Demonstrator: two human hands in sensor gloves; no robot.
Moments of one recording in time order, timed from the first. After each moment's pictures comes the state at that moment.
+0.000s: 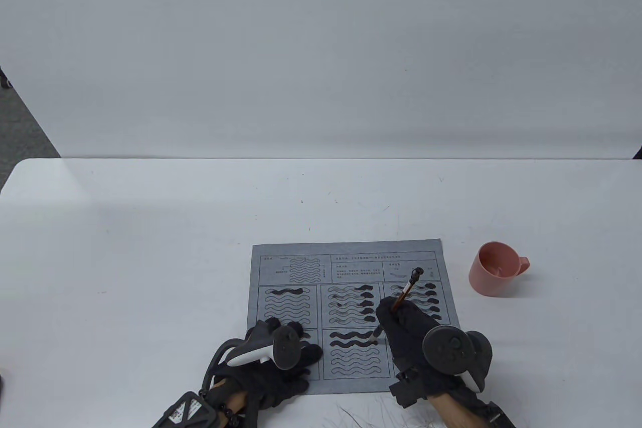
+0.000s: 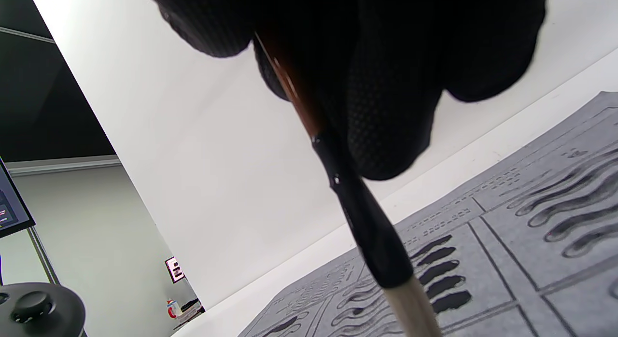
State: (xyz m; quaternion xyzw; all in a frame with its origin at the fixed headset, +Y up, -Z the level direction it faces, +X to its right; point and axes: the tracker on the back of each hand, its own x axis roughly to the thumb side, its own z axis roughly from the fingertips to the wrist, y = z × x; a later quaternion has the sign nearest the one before) left_hand -0.149 -0.796 -0.289 -0.38 -0.19 -0.01 0.90; right_hand 0.145 -0.722 -0.276 0.13 -0.16 0.91 0.37
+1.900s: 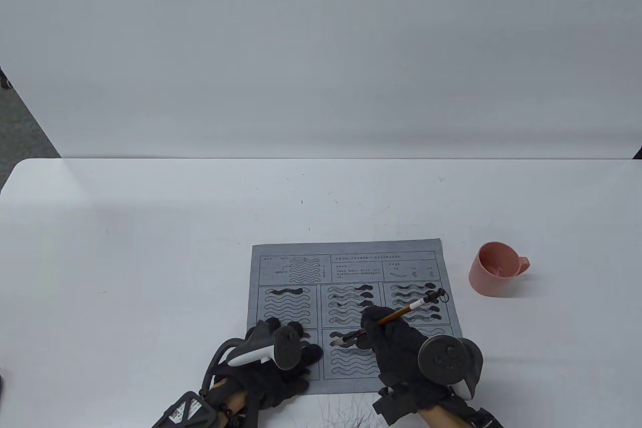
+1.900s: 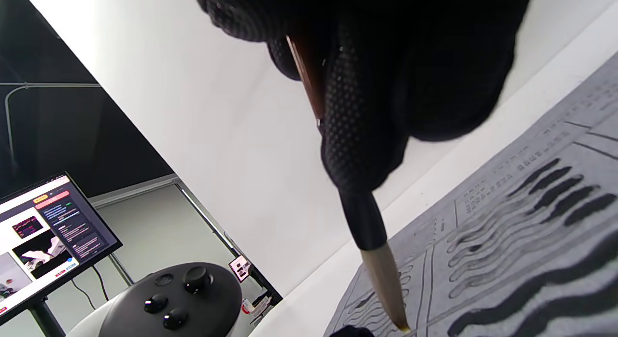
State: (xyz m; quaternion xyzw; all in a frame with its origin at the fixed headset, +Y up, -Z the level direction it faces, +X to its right) left_hand -0.148 -0.796 -0.289 -0.38 -0.19 -0.01 0.91; right_hand 0.121 -0.724 -0.262 0.18 -0.12 0.86 0.46
